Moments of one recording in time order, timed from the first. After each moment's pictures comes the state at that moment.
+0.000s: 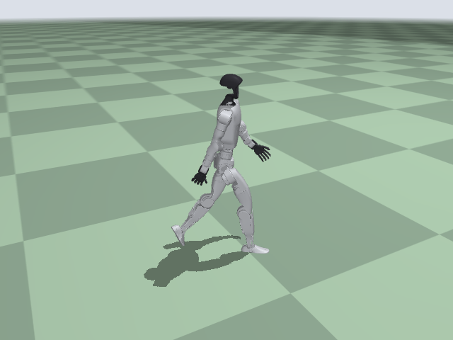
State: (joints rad) left arm -0.22 0.28 0.46 1.36 0.03 -0.35 -0.20; right arm 0.29 -0.10 -0.45 1.70 -0.65 -0.03 0.24; waist -0.35 0.06 -0.13; left_leg 0.17 -0.06 0.10 0.38 0.47 -0.22; right_leg -0.54 -0.10 -0.27 0.21 0.10 -0.11
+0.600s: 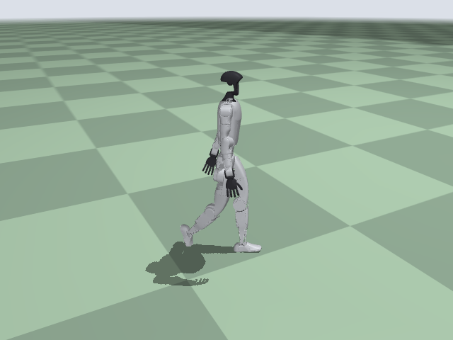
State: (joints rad) left arm 0.32 0.07 0.50 1.68 0.51 -0.14 -0.21; right arm -0.04 -0.18 -0.38 1.42 -0.52 -0.08 0.07; waist 0.03 -0.05 -0.12; left_leg -0.44 -0.11 0.24 0.19 -0.01 0.21; right_leg 0.09 0.09 -0.22 0.46 0.52 0.10
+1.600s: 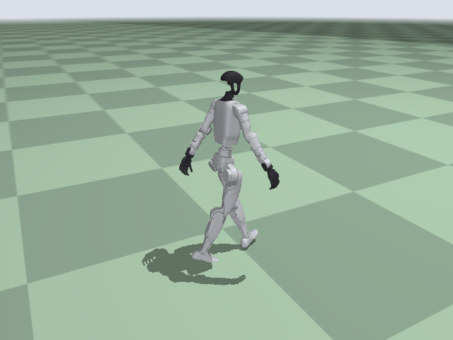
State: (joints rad) left arm 0.44 0.13 0.61 1.70 0.58 -0.01 -0.23; right arm -0.25 -0.40 -0.38 1.36 -0.56 -0.05 0.11; waist -0.02 -0.05 -0.04; left_leg -0.43 -0.15 0.50 0.00 -0.06 0.18; right_leg 0.11 0.05 -0.28 0.09 -0.02 0.03
